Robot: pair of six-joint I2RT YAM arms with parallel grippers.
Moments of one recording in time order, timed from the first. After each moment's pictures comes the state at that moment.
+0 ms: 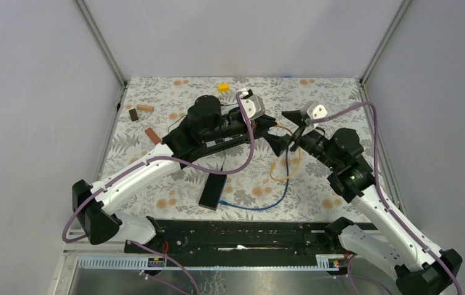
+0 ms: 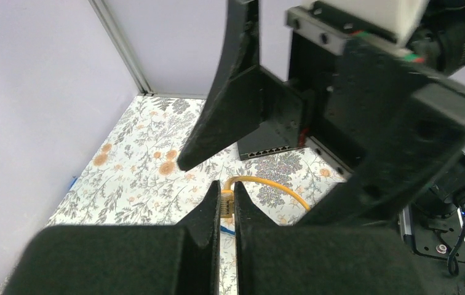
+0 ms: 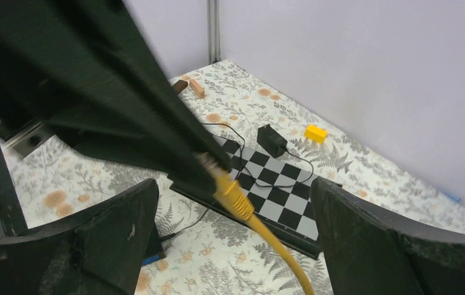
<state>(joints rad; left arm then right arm) -0.87 1.37 1.34 0.02 0.45 0.18 0.54 0.87 0.82 0.13 -0.29 0.02</state>
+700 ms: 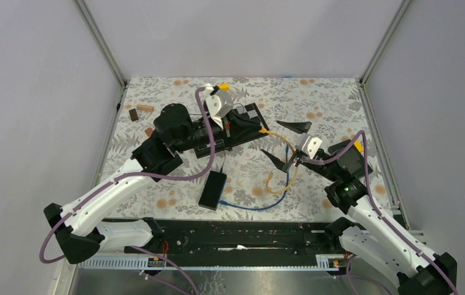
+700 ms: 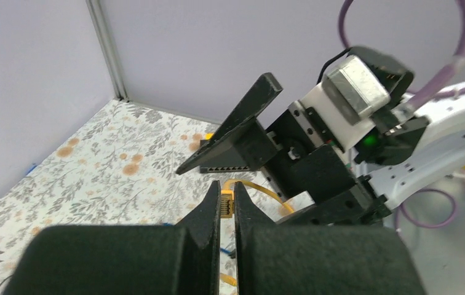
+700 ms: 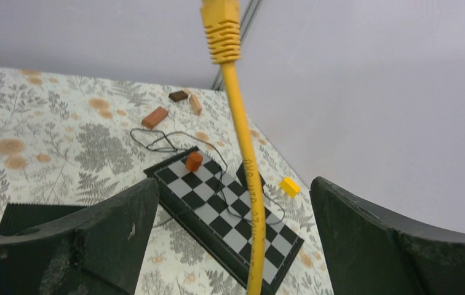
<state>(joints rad) -0.87 1.17 1.28 -0.03 0.42 -0.05 0.54 0.74 0.57 0.38 -0.51 -0.34</state>
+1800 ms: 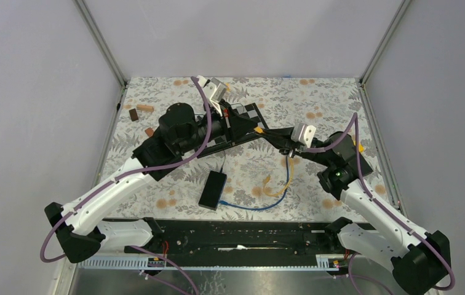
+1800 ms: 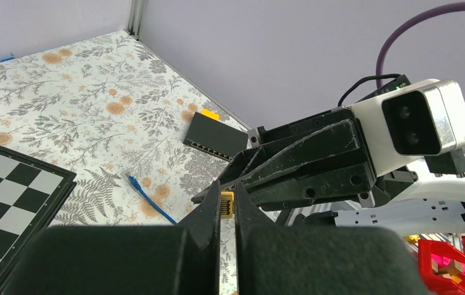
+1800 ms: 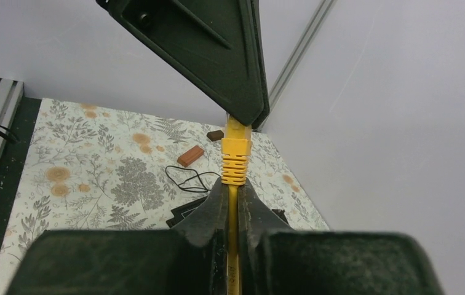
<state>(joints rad) -0.87 1.16 1.28 -0.13 0.19 -0.43 0.54 0.95 0.69 0.58 -0.71 -0.24</state>
